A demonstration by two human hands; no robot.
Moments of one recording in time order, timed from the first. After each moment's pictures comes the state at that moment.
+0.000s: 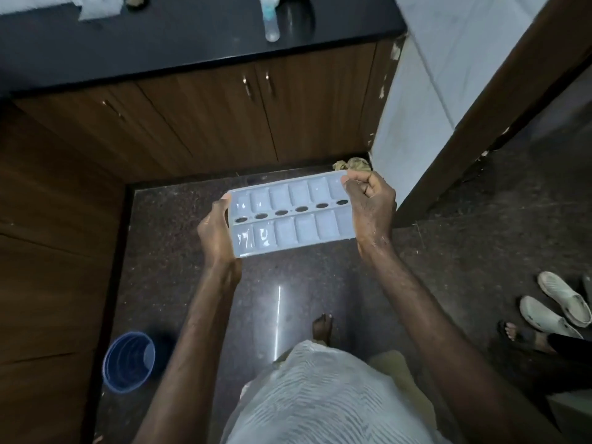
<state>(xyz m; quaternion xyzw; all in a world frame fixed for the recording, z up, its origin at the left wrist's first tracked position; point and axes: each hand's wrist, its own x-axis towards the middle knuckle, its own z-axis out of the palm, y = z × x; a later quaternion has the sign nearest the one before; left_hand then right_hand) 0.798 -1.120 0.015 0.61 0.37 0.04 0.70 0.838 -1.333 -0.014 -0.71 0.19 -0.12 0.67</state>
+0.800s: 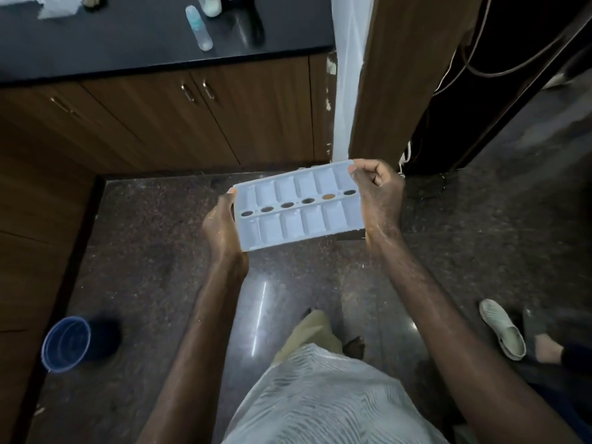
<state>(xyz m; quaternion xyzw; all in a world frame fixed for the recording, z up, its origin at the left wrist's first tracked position) 0.860 -1.507 0.024 0.61 0.40 0.07 0.69 0.923 -1.715 0.001 -0.70 0.17 -0.09 0.69</state>
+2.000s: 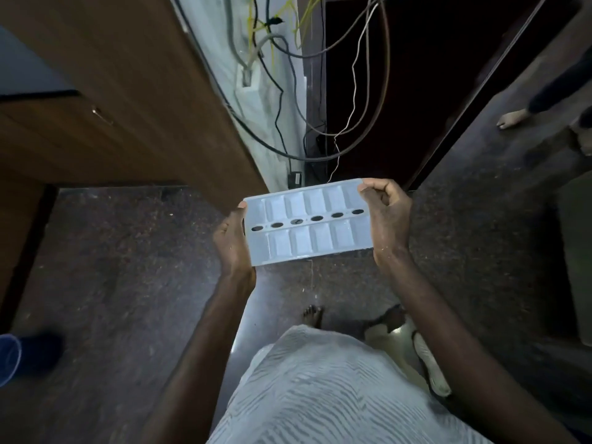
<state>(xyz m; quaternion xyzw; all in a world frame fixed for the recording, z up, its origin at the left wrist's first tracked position) 1.072 -1.874 -0.014 0.56 0.44 0.09 0.70 1.131 -2.086 -0.037 -0.70 0.18 -0.03 0.69</state>
